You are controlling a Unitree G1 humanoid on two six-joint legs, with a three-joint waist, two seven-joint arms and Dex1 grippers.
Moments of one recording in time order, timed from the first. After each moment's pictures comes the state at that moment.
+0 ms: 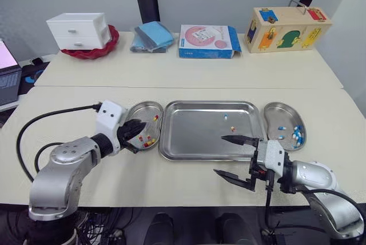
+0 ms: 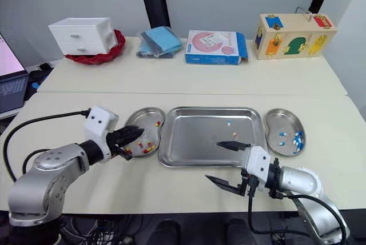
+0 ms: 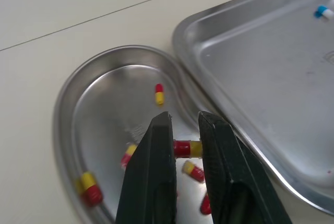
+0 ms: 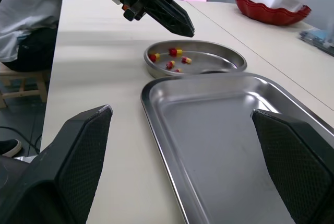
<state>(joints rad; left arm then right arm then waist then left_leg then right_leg) -0.15 0.56 0.27 -0.53 -0.31 0.95 -0.58 0.02 -0.59 0.13 -0.53 0.34 0.15 0.89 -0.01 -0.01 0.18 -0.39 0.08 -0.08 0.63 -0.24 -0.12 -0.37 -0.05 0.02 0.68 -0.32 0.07</state>
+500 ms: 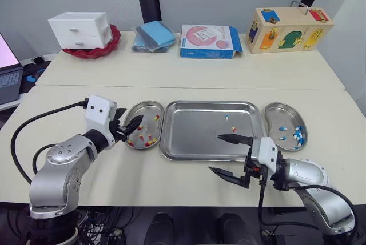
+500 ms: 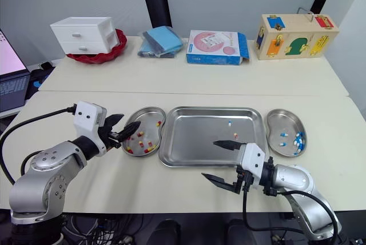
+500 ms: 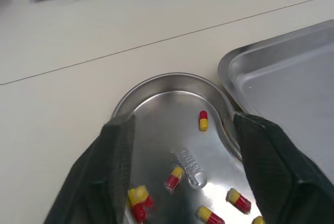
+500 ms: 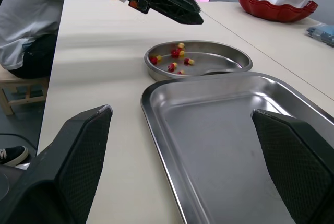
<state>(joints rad) -0.16 0.53 0.30 -0.45 -0.34 0.80 -0.52 0.00 -0.57 0.15 -0.50 0.34 0.17 0.87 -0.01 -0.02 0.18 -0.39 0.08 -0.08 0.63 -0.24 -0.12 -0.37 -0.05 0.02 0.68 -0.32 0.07</state>
